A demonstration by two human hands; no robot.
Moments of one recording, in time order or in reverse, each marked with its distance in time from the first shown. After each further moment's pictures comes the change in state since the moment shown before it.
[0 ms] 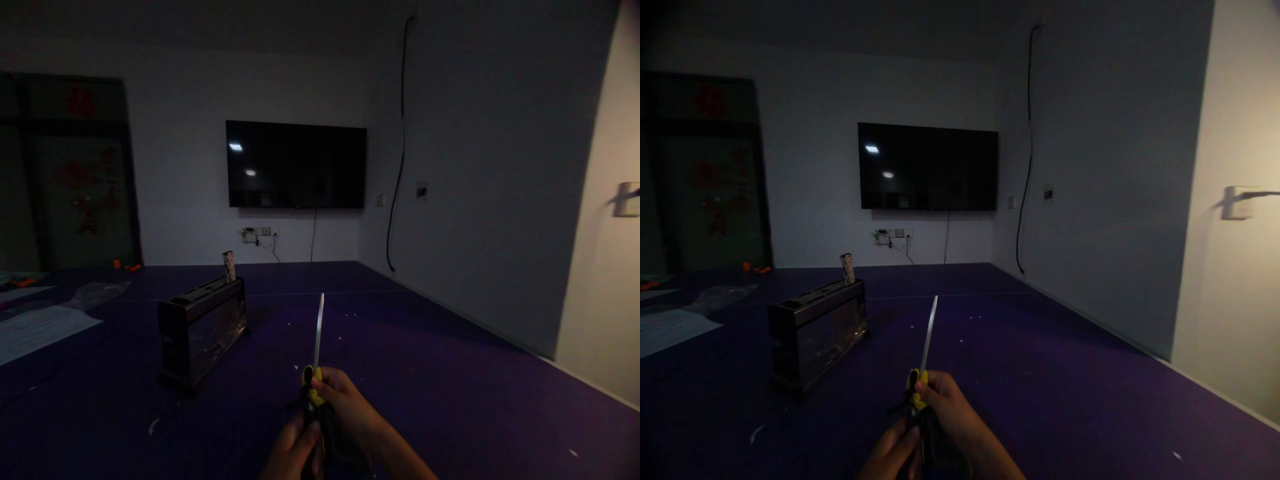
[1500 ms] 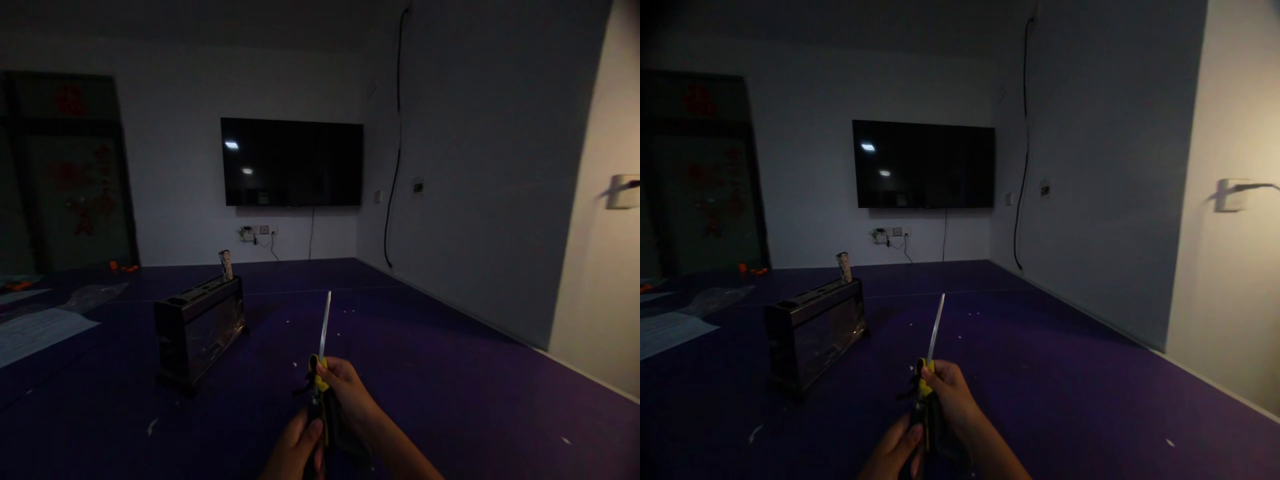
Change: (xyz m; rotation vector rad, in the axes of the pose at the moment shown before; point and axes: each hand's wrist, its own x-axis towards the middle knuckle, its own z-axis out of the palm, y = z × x) left_hand 0.013 -0.014 0.002 0.103 -0.060 -0.012; right_hand 0.002 -0.005 -0.003 0.117 0.163 -0.006
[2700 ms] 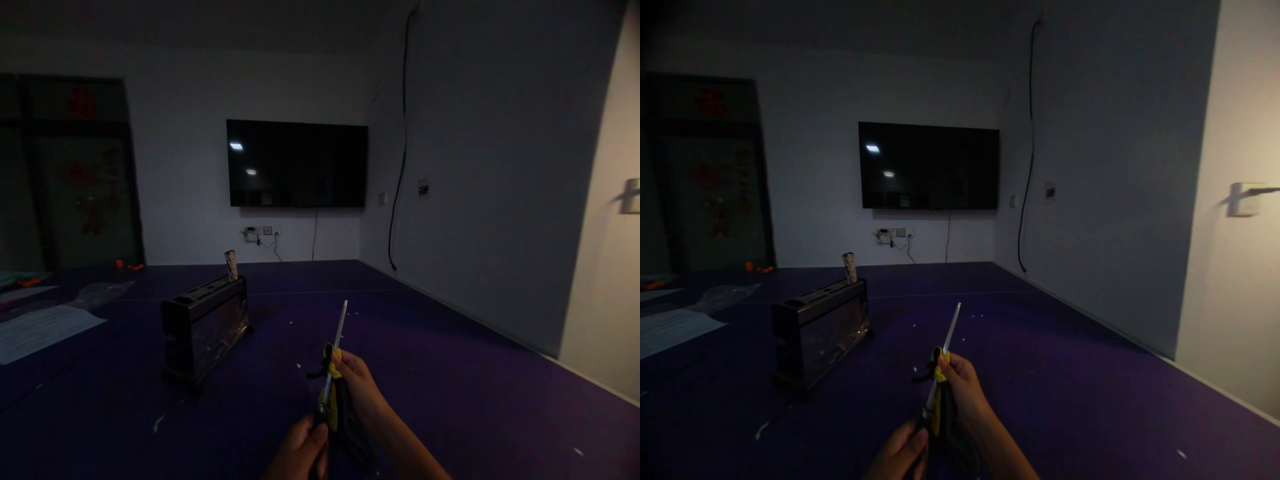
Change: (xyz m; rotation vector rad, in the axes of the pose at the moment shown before) left_hand -0.002 0.005 0.001 -0.018 -0.038 -0.014; right_hand 0.005 -0.001 -0.011 0.017 0.156 -0.060
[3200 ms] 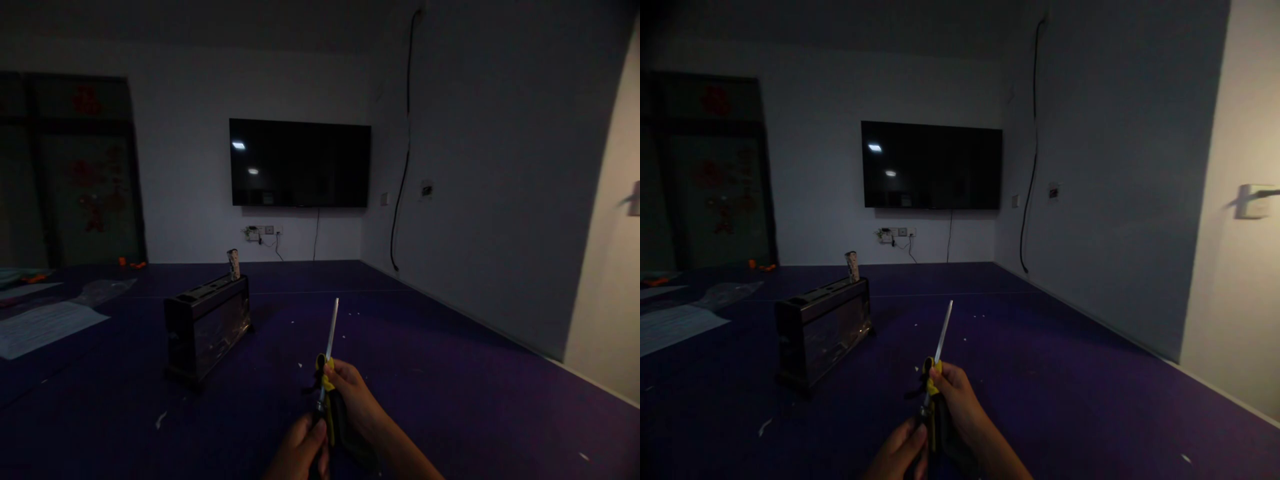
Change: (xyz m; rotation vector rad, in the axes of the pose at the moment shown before) left_hand 0.007 -0.011 -0.003 -0.058 0.031 0.021; right_hand -0.004 0.012 0.006 -0.050 -0.152 0.049
